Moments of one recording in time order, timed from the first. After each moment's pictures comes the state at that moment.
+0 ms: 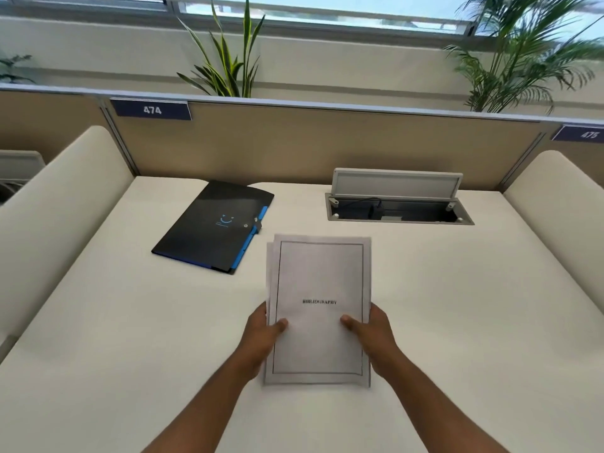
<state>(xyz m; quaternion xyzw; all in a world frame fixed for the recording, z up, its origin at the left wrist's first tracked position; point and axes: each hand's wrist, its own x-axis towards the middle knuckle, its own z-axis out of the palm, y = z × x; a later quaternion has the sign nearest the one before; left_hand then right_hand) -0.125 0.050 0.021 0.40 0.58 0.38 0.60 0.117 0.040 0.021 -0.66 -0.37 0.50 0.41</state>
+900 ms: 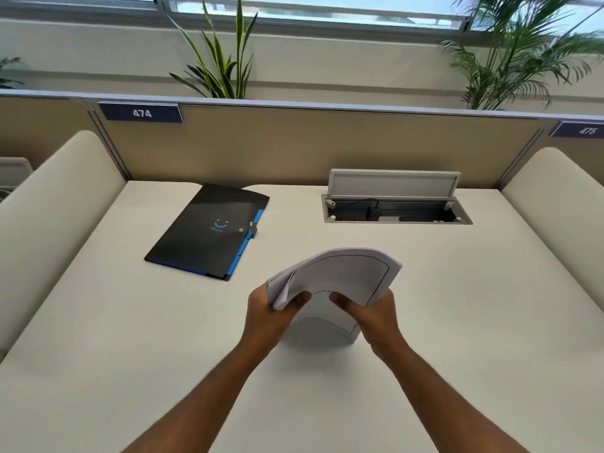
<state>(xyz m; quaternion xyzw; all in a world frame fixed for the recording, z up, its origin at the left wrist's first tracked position) -0.099 0.071 0.092 0.53 0.49 0.53 0.45 0.108 0.062 0.084 -0.53 -0.45 0.44 0.56</state>
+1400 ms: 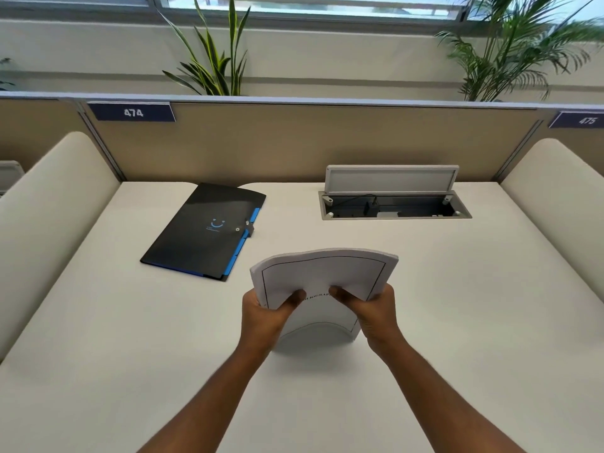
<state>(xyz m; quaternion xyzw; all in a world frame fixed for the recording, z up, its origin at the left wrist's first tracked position) -0.096 0.070 0.087 0.46 0.53 0.55 0.46 0.108 0.068 0.081 -0.51 -0.43 0.46 0.59</state>
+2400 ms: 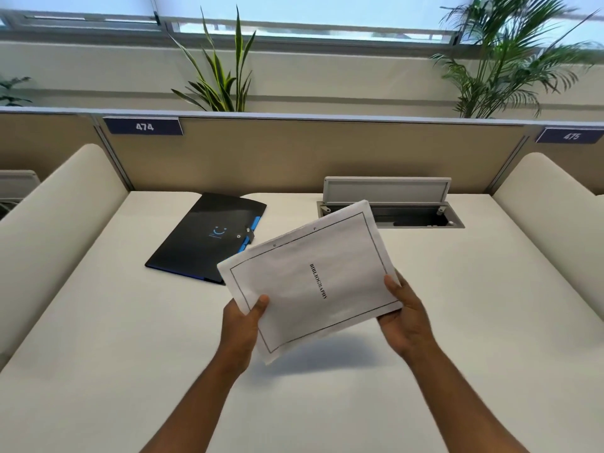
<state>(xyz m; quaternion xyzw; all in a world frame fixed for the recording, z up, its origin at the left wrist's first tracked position) -0.123 0.061 0.063 0.33 0.57 0.54 0.53 0.167 0.060 0.079 -0.40 -0.16 0.63 0.65</state>
